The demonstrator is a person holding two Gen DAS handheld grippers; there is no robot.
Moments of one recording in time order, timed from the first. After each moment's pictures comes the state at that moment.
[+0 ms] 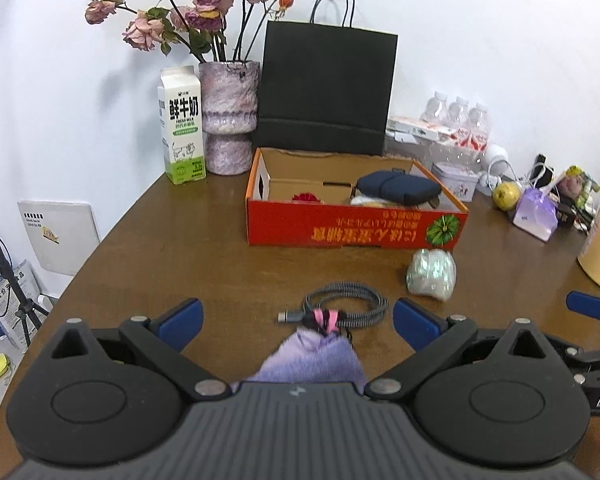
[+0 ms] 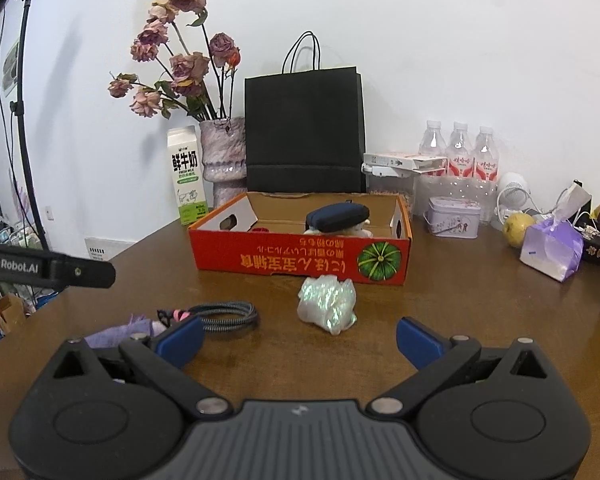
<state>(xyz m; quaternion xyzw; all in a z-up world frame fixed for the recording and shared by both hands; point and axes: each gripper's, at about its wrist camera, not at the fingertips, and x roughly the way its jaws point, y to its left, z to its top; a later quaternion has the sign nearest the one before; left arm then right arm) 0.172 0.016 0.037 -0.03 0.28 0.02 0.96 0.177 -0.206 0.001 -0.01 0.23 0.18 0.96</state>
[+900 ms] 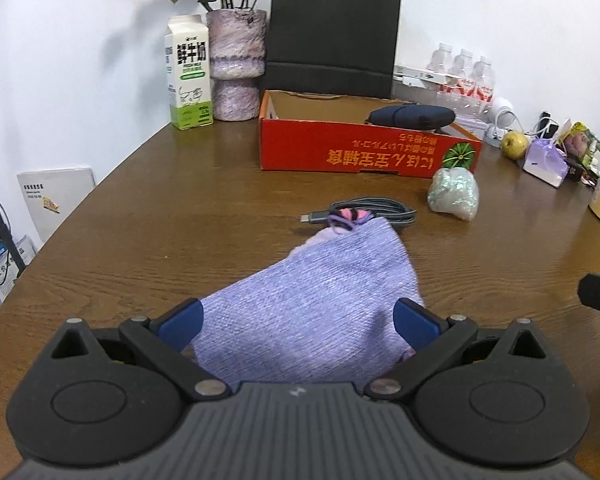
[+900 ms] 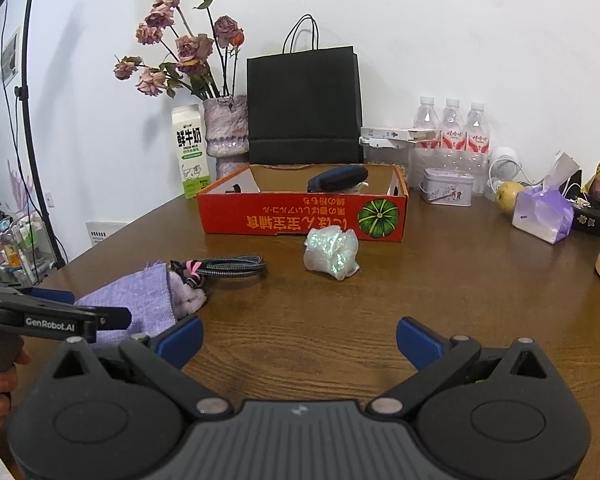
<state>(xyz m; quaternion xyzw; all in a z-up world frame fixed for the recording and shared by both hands) 0.147 0.033 -0.034 -0.03 0.31 0.02 0.95 0.137 -0.209 -0.025 0.00 0.24 0.17 0.95</state>
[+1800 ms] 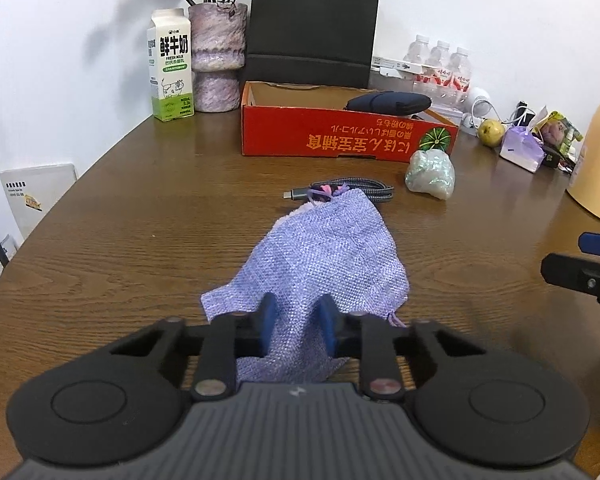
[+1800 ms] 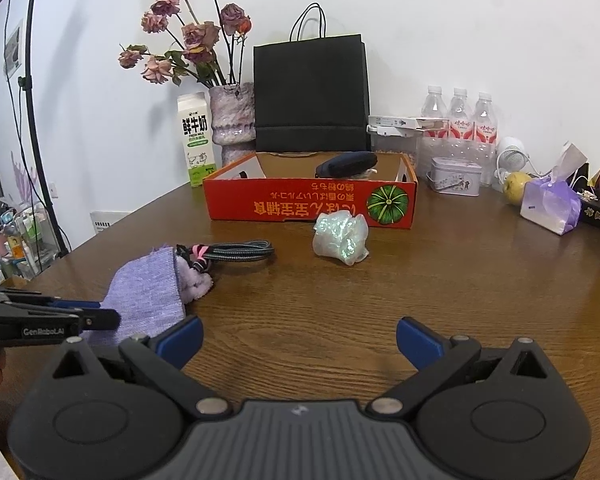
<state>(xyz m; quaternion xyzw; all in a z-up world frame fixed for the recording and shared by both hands) 0.127 0.034 -0.038 -0.03 0.32 -0.02 0.95 0.136 -0.204 -0.034 -0.01 0.25 0.18 0.95</state>
